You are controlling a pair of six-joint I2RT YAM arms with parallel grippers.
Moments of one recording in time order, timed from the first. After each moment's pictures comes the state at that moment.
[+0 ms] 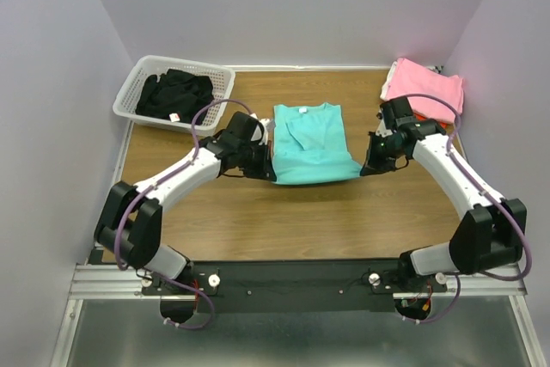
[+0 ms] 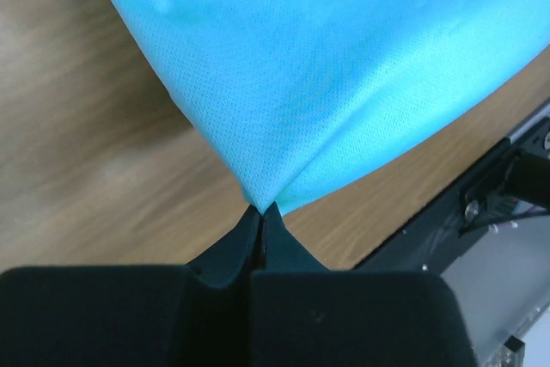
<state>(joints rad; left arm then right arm) -0.54 1.53 1.05 -0.44 0.39 -0.42 0.22 1.44 1.14 -0.90 -0.17 0.40</state>
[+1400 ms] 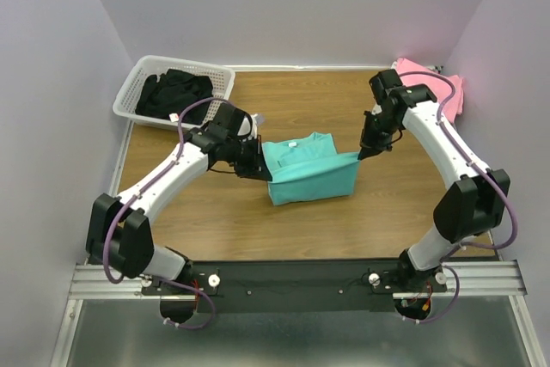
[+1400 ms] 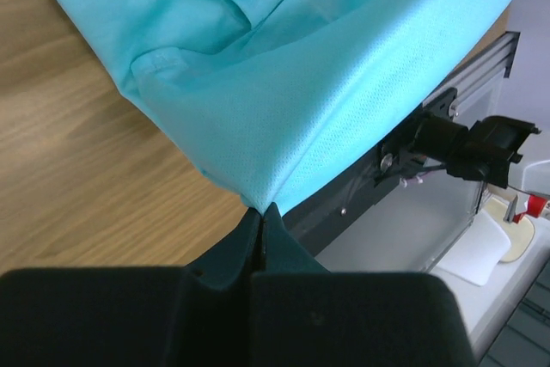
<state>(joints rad) -0.50 1.39 1.10 -0.68 0.54 -0.54 0.26 1.61 1.51 -1.22 -0.10 0.52</state>
